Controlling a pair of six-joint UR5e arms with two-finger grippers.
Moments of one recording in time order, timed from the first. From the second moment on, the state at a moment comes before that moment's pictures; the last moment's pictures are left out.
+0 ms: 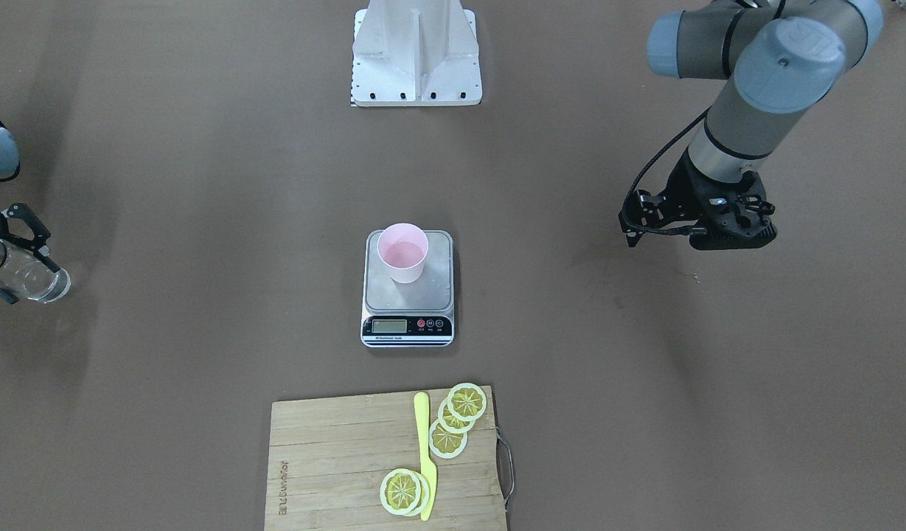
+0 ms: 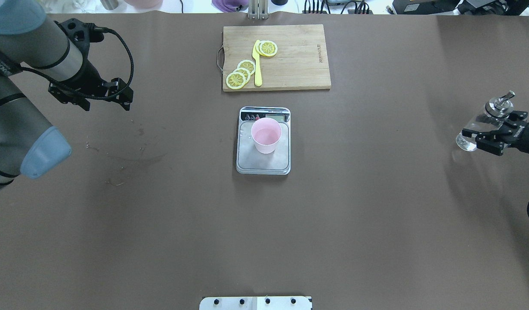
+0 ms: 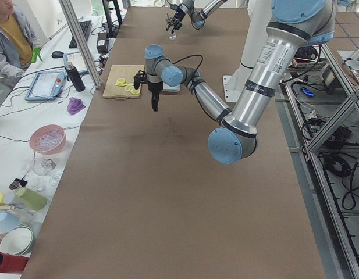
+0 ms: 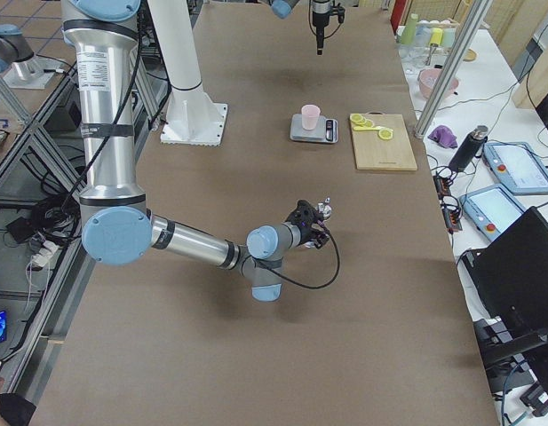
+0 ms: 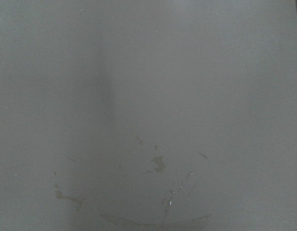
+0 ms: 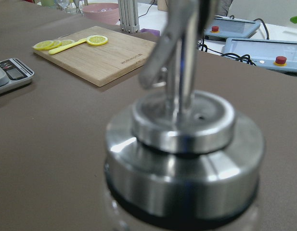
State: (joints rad) left arm -0.92 -2.00 -1.85 -1.47 -2.11 -0.88; right arm 0.99 -1.55 1.11 0.39 1.96 0.53
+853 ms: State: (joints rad) left arm -0.92 -2.00 -1.85 -1.47 -2.11 -0.88; right arm 0.98 -1.56 1.09 0.40 1.96 0.53
